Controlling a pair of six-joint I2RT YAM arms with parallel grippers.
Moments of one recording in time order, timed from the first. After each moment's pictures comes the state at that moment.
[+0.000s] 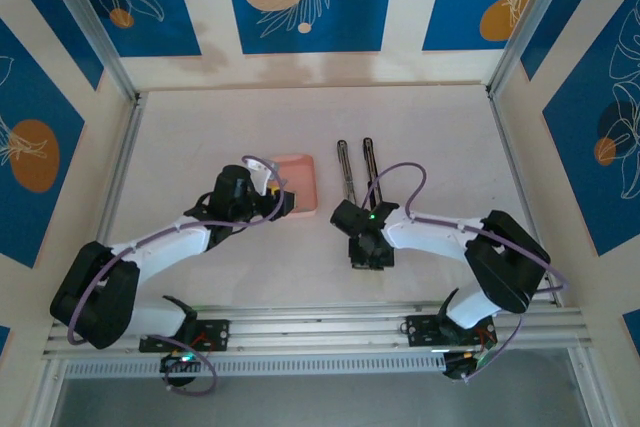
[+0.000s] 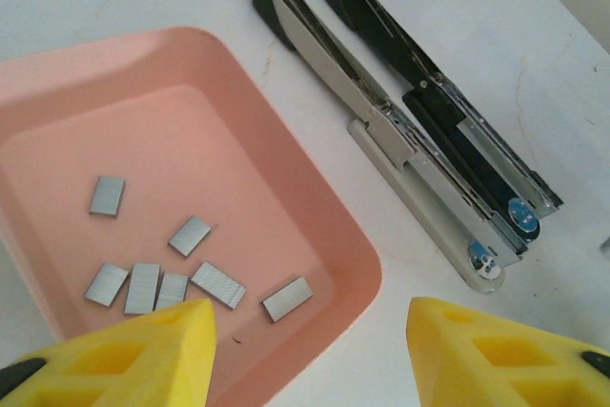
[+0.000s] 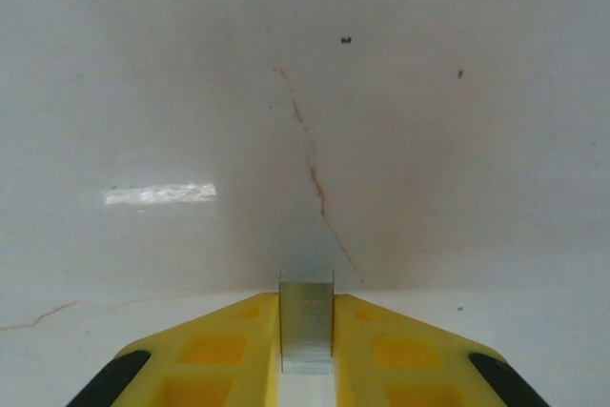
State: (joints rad) left arm -0.53 1.32 0.62 0.15 0.27 -0.27; right arm 0.88 1.53 0.83 -0.85 0.04 0.95
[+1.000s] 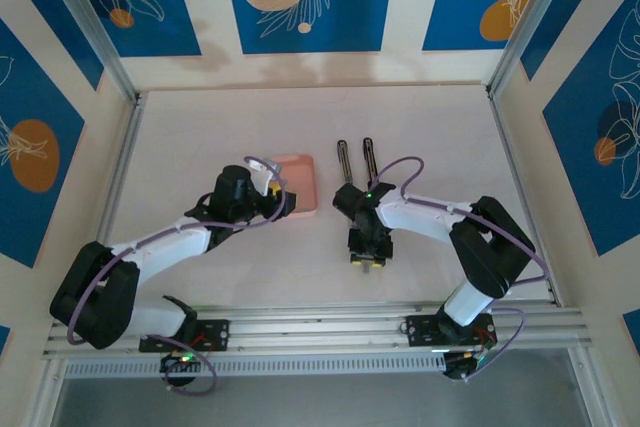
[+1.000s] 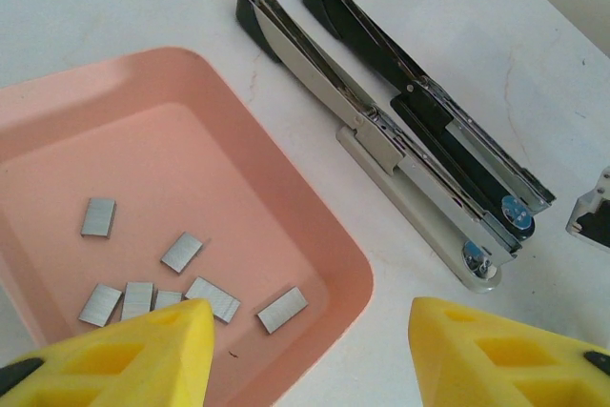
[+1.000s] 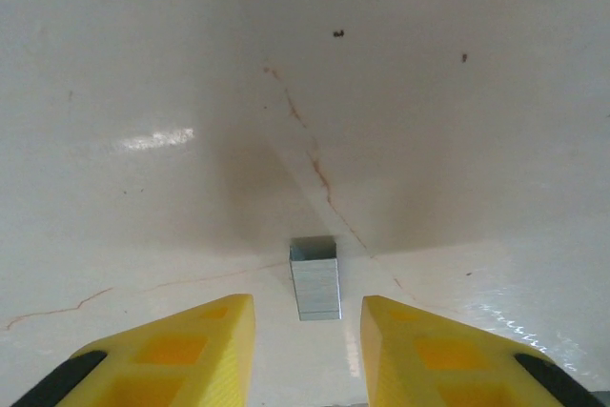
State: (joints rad) left arm -0.54 1.32 0.61 0.17 0.27 -0.23; right arm 0.77 1.62 0.96 -0.99 -0.12 0.92
